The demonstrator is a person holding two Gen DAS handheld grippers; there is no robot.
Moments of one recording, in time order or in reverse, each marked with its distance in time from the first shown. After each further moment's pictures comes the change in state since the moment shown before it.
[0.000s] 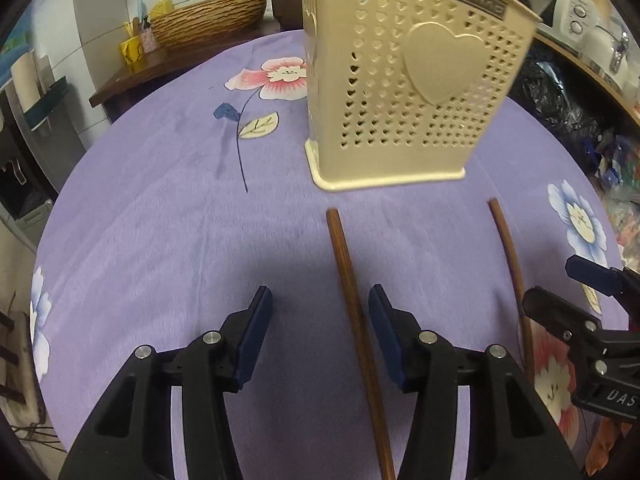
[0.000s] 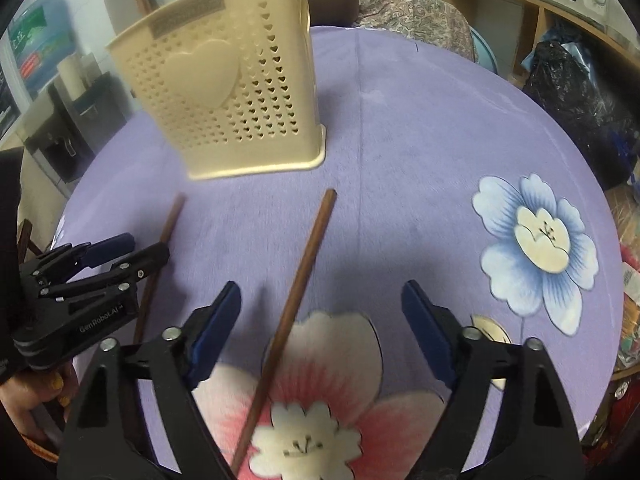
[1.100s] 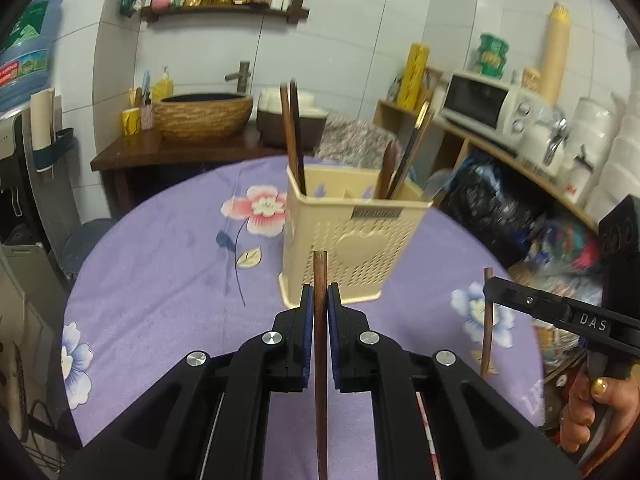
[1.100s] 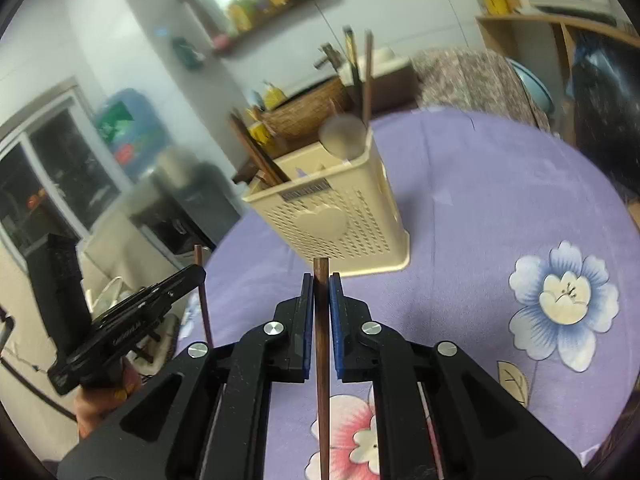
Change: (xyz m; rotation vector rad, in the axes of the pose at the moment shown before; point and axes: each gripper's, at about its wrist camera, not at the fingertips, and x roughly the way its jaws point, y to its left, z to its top) left arm -0.141 0.019 0.012 -0.059 -0.370 -0.191; right arm -0.115 -0.025 0.029 0.072 -0.251 0.428
